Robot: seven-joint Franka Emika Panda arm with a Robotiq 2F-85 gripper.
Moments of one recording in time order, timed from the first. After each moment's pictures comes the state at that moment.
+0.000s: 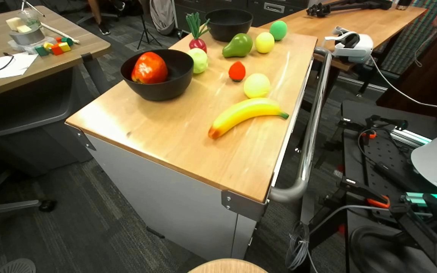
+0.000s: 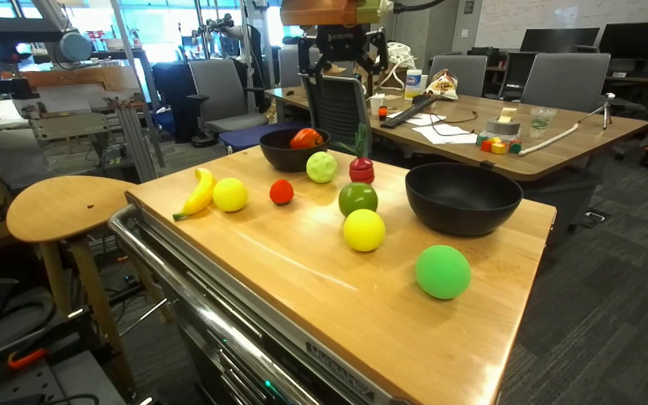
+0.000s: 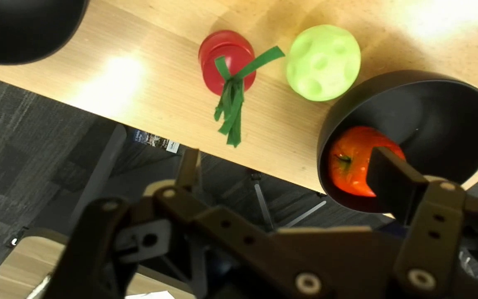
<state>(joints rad) -0.11 0.20 -0.01 -1.83 0.09 2.28 -0.59</state>
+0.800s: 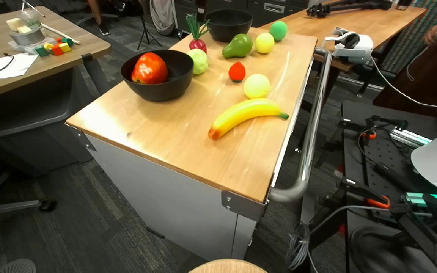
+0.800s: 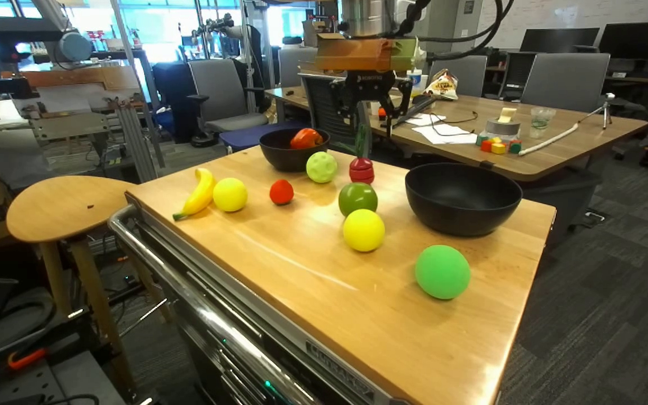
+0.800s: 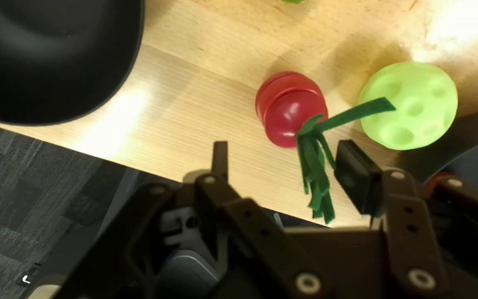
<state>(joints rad) -0.15 0.36 -0.02 -1.74 0.06 2.29 -0.59</state>
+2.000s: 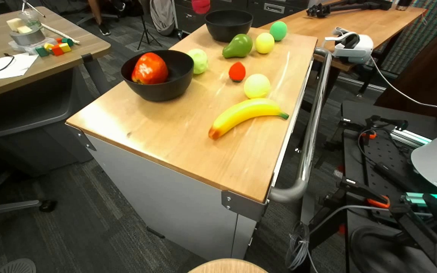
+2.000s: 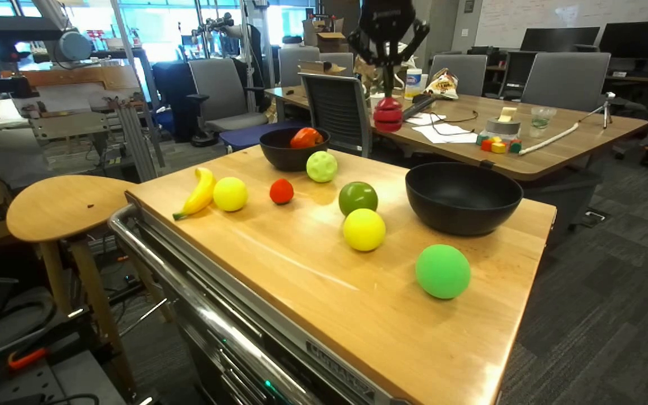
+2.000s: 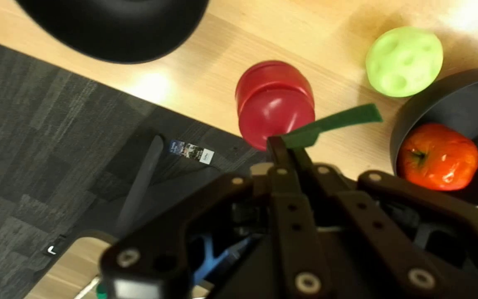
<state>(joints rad) -0.18 0.31 -0.02 -1.58 0.01 2.12 -0.59</state>
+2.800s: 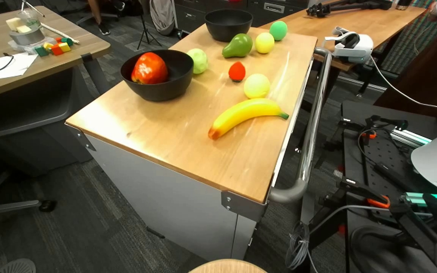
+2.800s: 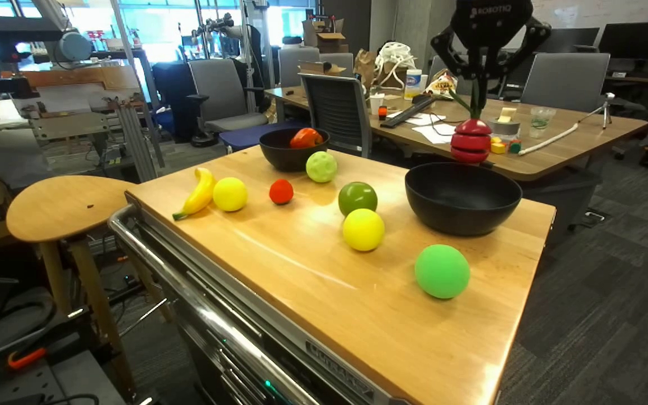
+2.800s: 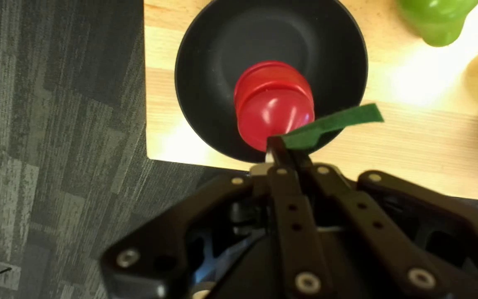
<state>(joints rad) -0.32 0.38 -0.13 -1.49 0.07 2.05 -0.58</state>
